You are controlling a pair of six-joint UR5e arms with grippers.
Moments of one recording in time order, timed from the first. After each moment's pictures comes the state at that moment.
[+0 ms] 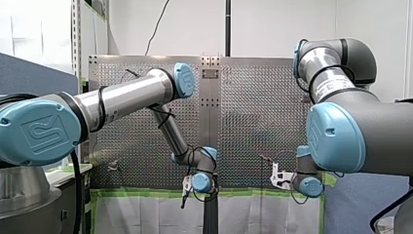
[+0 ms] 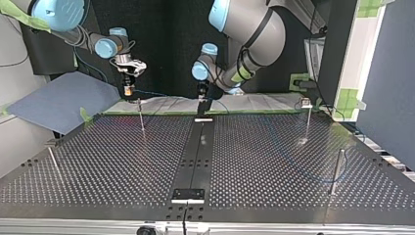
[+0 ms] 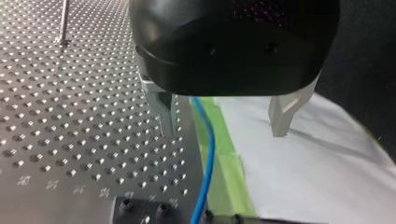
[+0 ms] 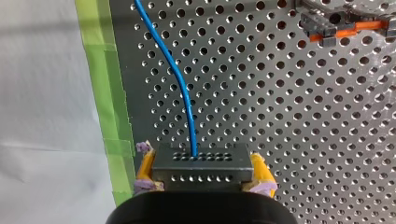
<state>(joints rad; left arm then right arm) -0.59 -2.78 -1.30 -2.59 -1.91 -1.67 1.71 -0.55 1.76 -1.04 1.32 1.63</state>
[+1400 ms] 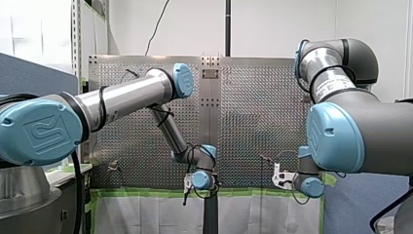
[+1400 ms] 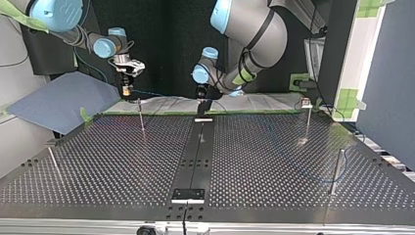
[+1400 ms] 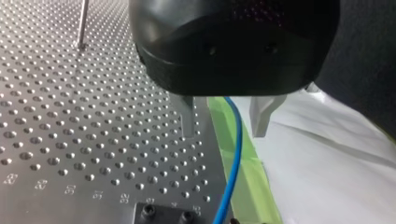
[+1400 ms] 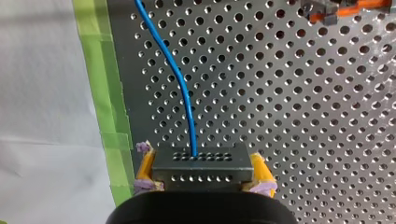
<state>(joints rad) -0.57 -2.78 -1.27 -2.59 -1.84 -1.67 1.69 -0.55 1.76 -1.04 1.31 1.63</state>
